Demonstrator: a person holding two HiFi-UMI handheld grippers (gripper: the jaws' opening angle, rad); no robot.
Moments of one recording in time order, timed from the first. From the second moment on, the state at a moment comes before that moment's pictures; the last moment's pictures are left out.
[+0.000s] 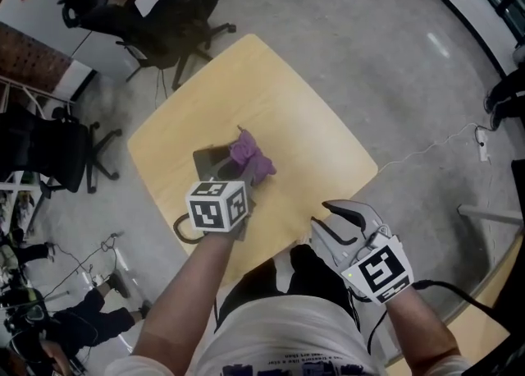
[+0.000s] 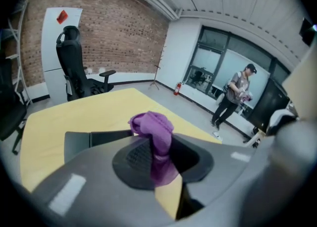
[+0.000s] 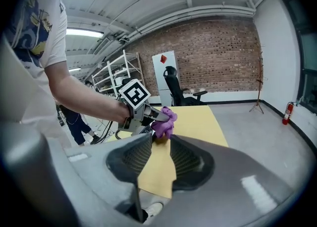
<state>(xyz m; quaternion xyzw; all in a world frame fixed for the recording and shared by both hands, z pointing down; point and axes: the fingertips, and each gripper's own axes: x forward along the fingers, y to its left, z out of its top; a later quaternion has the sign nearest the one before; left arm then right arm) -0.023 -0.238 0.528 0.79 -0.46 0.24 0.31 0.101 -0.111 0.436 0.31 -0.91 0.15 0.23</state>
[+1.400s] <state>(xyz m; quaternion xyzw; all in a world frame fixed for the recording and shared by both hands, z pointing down) -0.064 -0.148 0.461 0.87 -0.33 0.15 0.33 0.007 -0.101 0.409 0.30 -0.91 0.12 0.25</state>
